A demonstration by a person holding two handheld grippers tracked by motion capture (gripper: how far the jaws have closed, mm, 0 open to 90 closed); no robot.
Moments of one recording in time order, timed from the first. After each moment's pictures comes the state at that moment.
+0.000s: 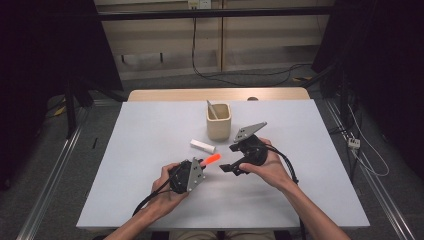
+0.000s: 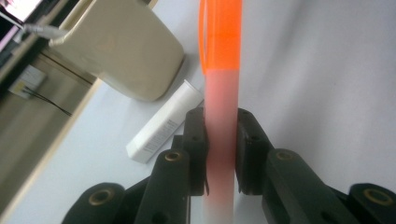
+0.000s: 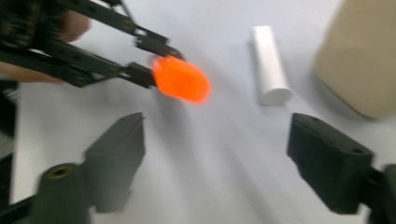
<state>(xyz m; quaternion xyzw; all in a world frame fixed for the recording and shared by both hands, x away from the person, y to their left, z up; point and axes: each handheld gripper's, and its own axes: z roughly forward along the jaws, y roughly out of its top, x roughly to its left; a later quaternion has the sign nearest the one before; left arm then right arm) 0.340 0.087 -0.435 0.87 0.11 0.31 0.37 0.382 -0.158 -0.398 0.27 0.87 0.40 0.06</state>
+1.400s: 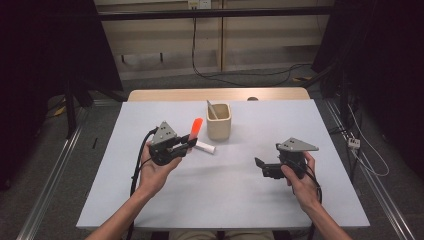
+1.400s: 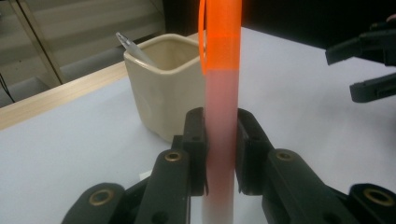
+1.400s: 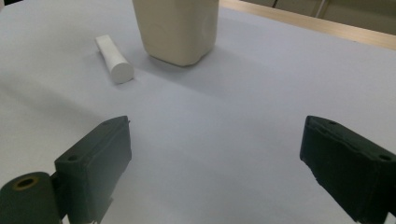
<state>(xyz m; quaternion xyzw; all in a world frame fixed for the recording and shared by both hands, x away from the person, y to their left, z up) 0.390 0.122 -0.373 0.79 0.27 0.18 0.52 0.329 -0.244 -0.419 0.45 0.74 0.43 0.24</state>
